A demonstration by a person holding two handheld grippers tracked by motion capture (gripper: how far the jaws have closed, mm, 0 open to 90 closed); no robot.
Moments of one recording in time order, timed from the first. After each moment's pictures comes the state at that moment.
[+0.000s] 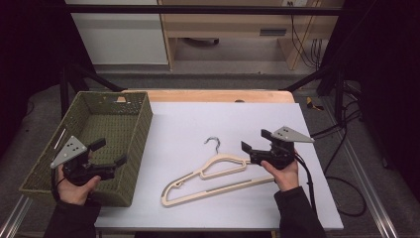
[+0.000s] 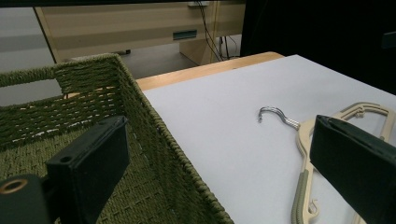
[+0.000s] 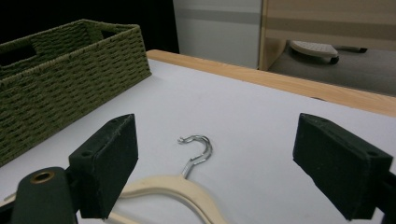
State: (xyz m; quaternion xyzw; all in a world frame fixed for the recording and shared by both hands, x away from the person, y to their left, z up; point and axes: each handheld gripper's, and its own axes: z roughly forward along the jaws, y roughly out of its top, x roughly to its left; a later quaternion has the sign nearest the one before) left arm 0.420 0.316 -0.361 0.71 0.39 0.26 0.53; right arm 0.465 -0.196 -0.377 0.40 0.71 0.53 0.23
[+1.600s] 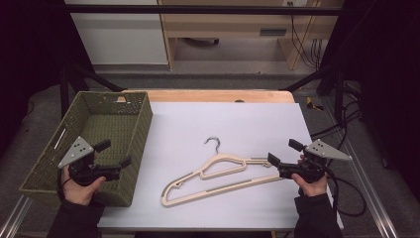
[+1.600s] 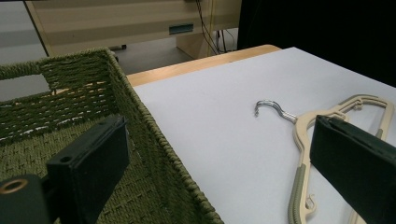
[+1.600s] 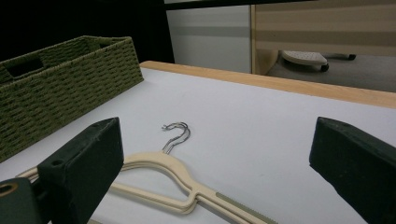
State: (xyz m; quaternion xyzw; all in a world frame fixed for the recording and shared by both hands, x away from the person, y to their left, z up) left arm 0.422 0.307 -0.366 0.72 0.38 0.25 0.52; right arm 0.432 -0.264 -0.388 0.41 0.68 0.56 0.23
